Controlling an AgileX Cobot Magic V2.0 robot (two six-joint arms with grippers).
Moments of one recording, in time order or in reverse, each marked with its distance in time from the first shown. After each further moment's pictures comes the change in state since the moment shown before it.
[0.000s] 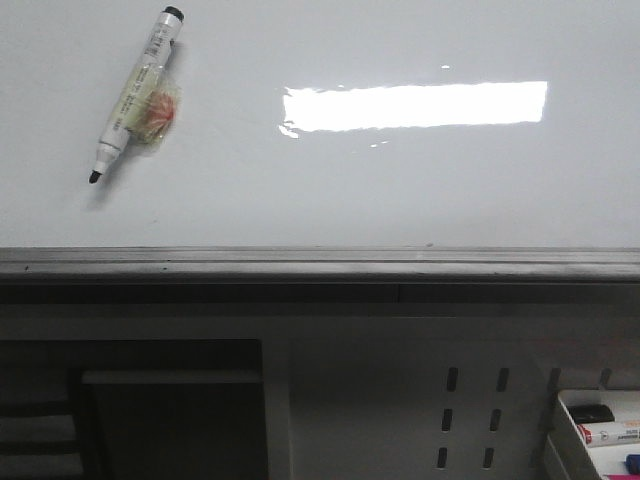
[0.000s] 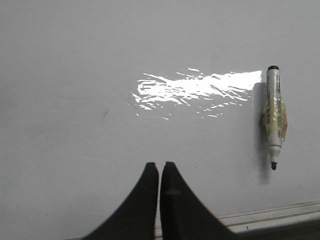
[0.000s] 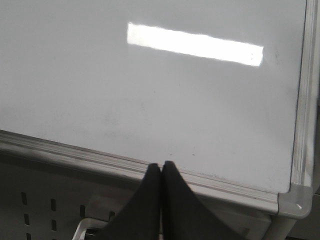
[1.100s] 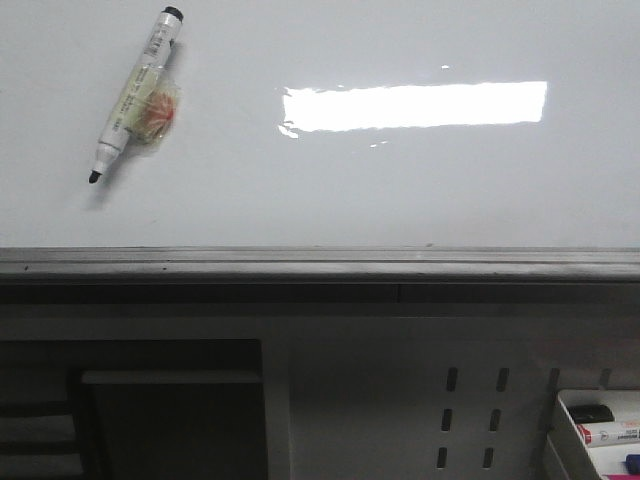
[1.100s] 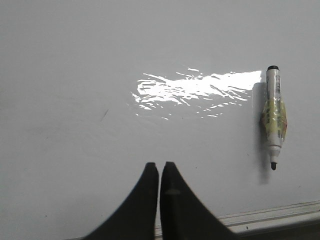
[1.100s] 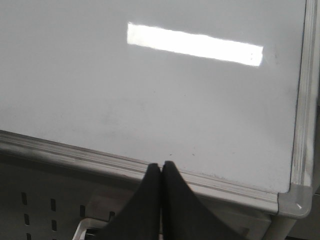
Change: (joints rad) left arm 0.000 0.000 0.000 0.000 0.000 0.000; right arm 0.000 0.000 0.000 0.000 0.000 0.000
